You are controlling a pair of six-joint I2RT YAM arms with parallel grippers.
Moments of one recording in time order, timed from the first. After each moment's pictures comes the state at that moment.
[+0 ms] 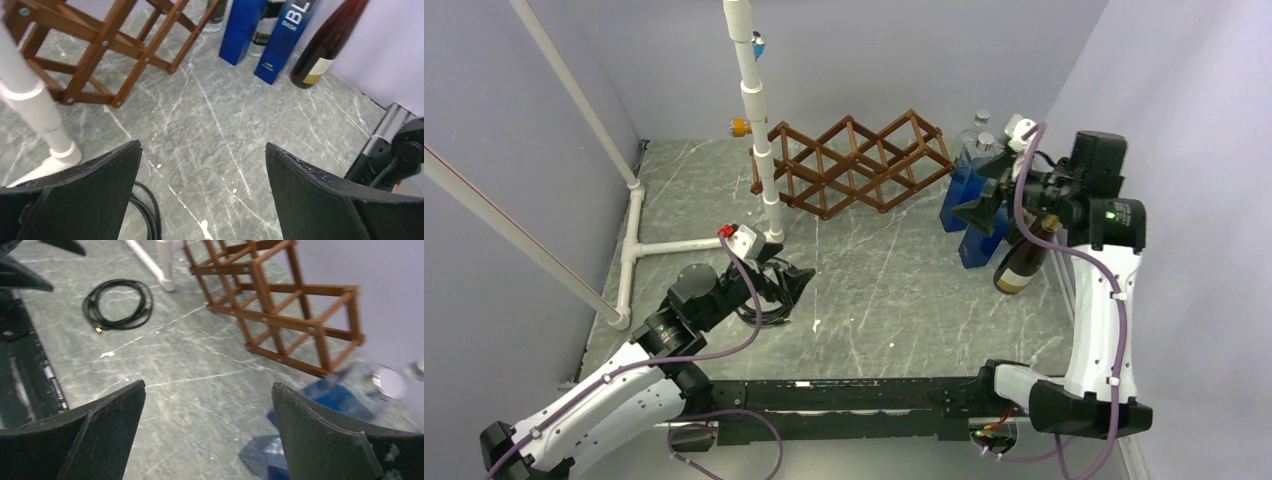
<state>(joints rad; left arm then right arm) -0.78 0.61 0.53 0.05 0.01 -0.20 -0.19 1.17 1.63 -1.06 -1.02 -0.66</state>
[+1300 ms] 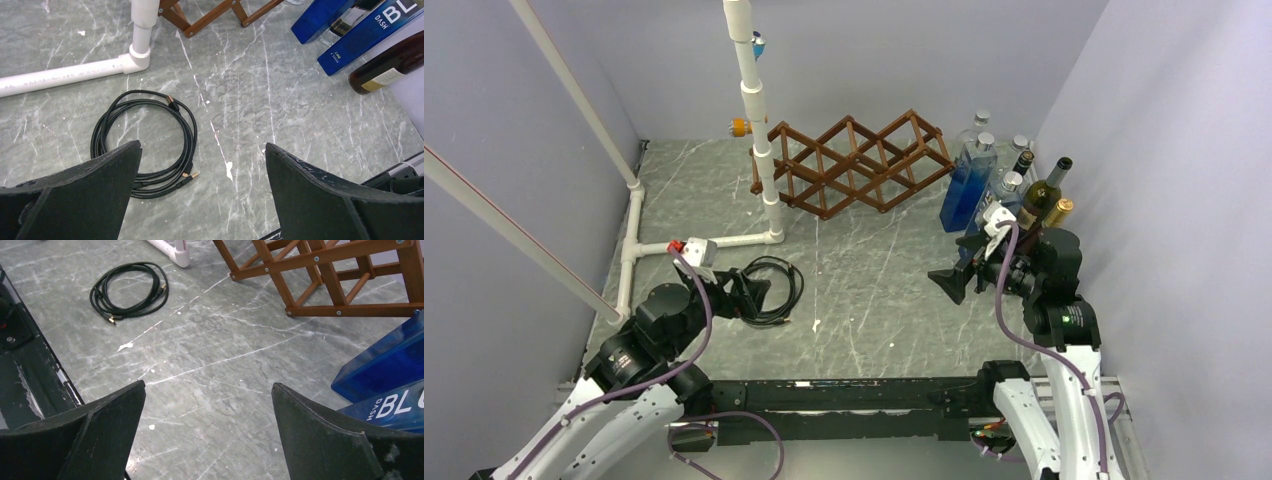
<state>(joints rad) -0.73 0.35 0.64 -0.55 -0.26 -0.42 0.01 0.64 0.85 -0.62 -0.82 -0.31</state>
